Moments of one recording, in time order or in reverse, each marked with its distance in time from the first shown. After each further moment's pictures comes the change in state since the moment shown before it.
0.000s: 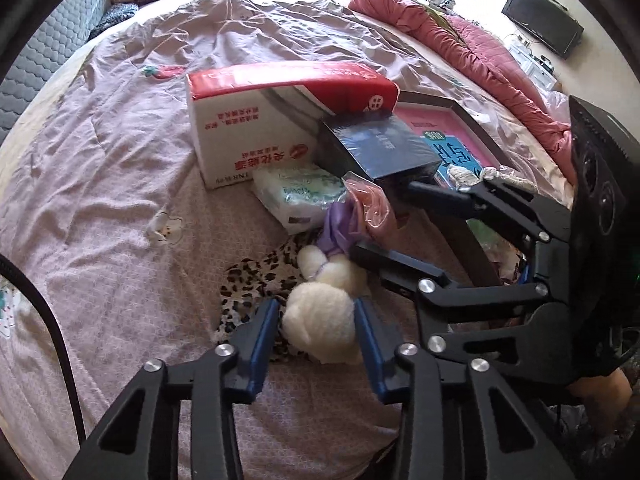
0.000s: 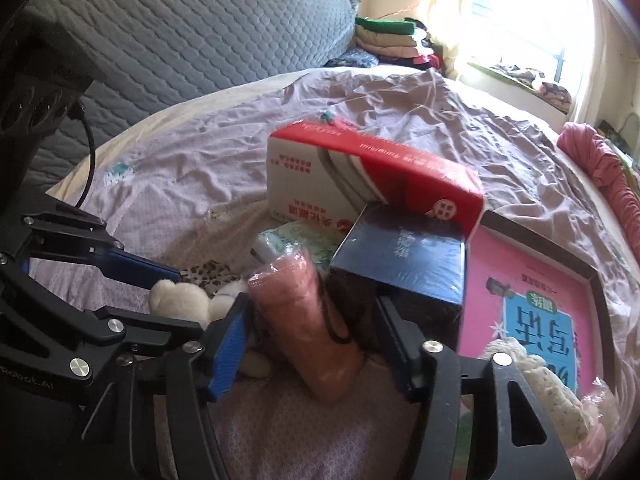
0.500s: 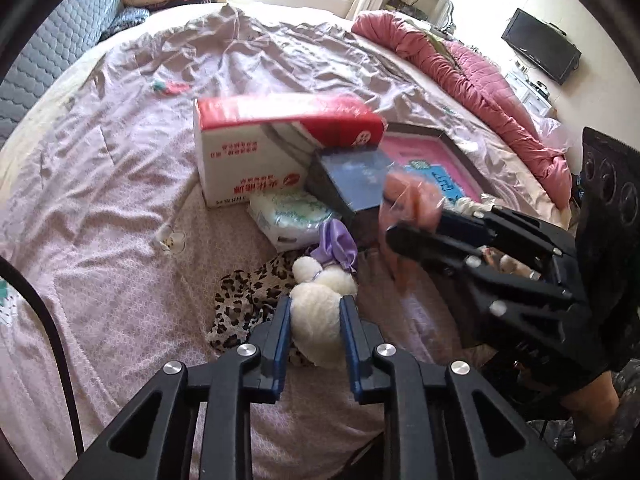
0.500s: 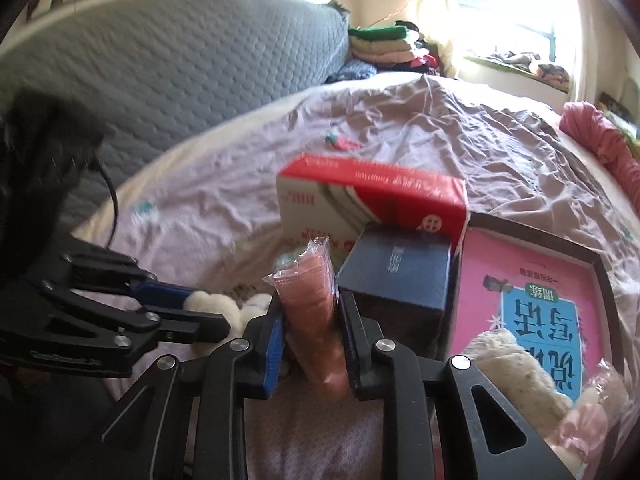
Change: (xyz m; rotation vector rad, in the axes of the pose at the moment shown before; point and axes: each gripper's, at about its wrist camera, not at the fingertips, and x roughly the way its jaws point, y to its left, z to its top) left arm -0.032 -0.007 -0.001 -0.041 -0.092 -0.029; right arm -0.054 -0.018 0.008 0.131 -0.103 0.088
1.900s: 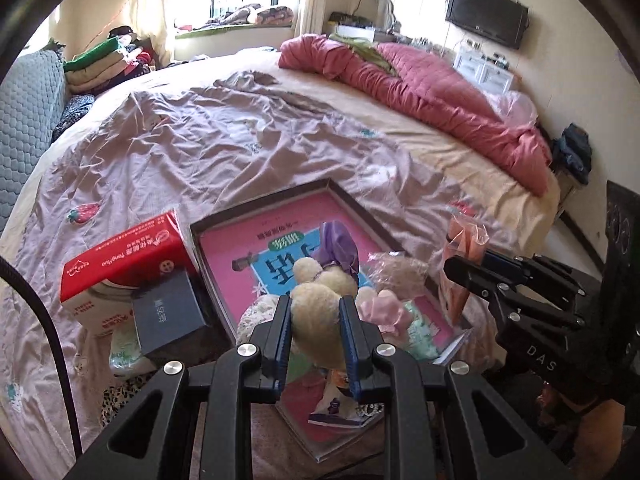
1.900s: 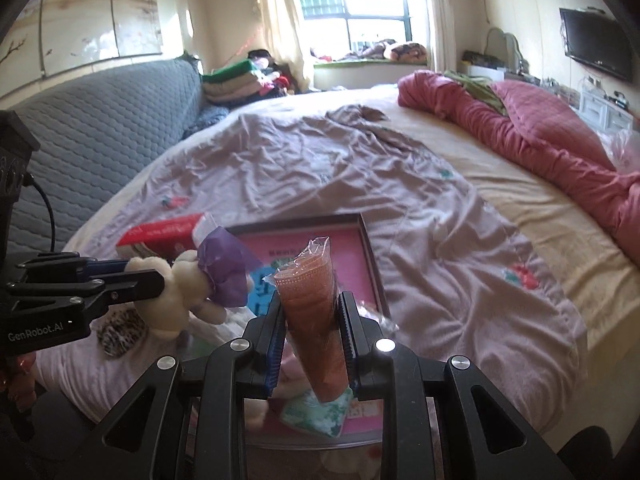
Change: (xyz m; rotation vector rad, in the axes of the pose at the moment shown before) left arm 0.028 -0.208 0.068 0.216 -0.091 0.053; right arm -0.165 -0.162 -0.056 0.306 -0.058 -0.356
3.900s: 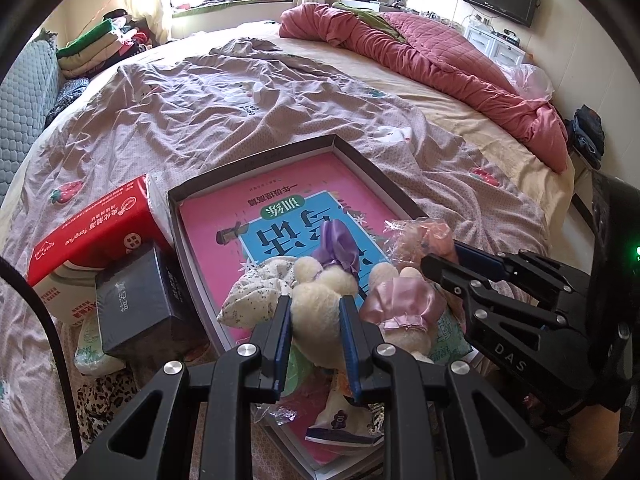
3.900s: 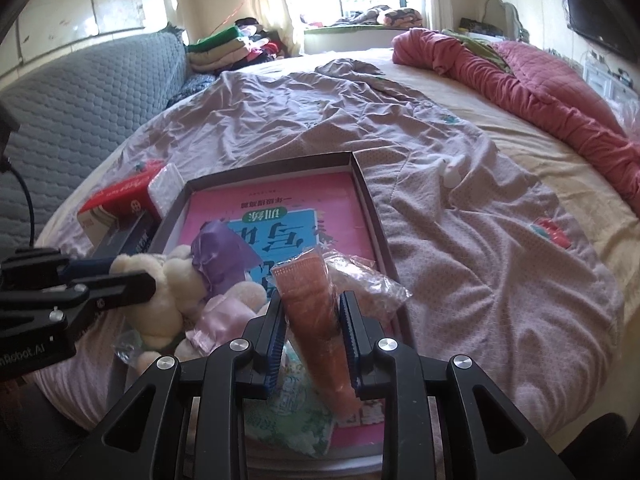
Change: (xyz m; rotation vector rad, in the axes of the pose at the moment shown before) left arm 0.056 -0.001 -0.009 0.007 0.092 0.027; right arm 0.073 -0.019 -0.024 0.049 0.101 0.006
